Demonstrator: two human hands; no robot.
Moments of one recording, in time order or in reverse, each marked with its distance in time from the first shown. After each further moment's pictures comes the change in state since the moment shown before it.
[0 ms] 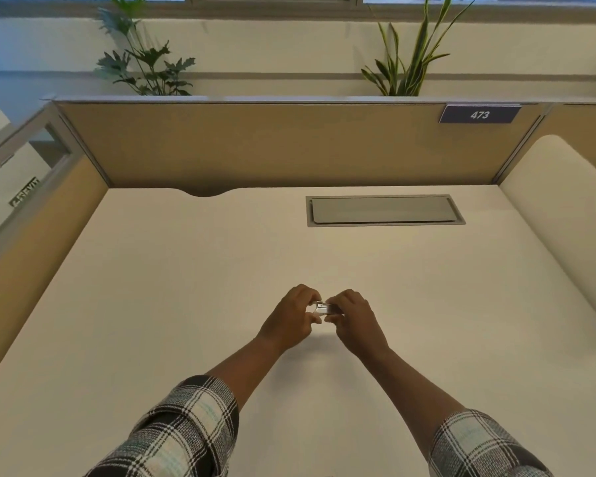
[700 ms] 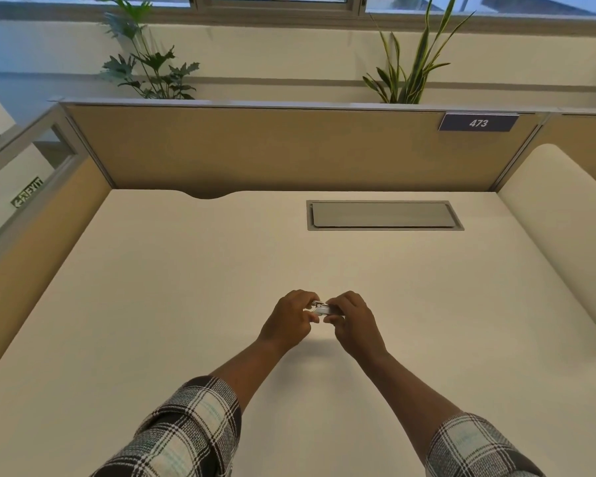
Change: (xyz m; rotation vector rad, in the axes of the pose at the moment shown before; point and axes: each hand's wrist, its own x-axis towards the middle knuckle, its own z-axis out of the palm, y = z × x) left_hand -0.002 0.002 0.001 -0.025 0.078 0.004; right_hand -0.003 -0.003 -0.001 0.062 0.055 0.027
